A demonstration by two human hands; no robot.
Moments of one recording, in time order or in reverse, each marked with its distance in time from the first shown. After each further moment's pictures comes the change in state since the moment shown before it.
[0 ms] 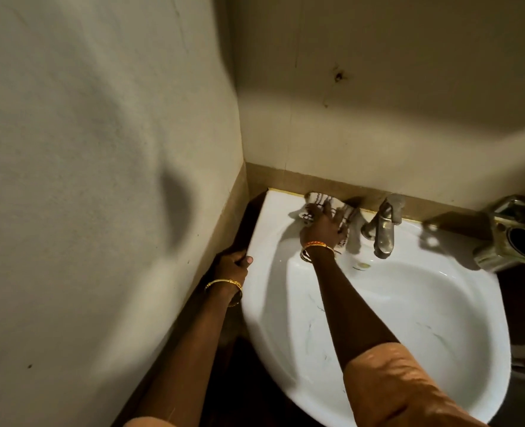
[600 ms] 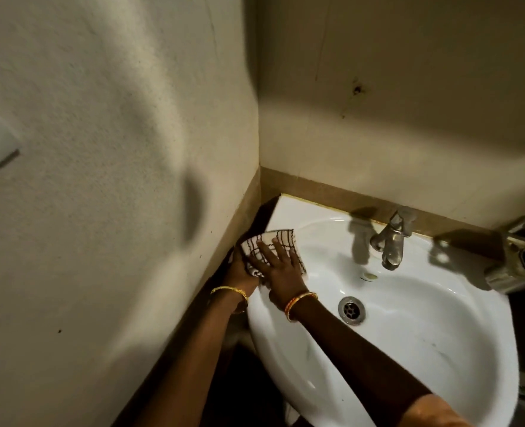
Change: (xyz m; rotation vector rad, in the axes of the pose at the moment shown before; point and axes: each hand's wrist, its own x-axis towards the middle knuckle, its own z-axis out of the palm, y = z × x) left_hand -0.018 -0.002 0.003 -0.029 -0.034 0.048; right_hand -0.088 -0.004 0.029 -0.237 -0.355 -0.823
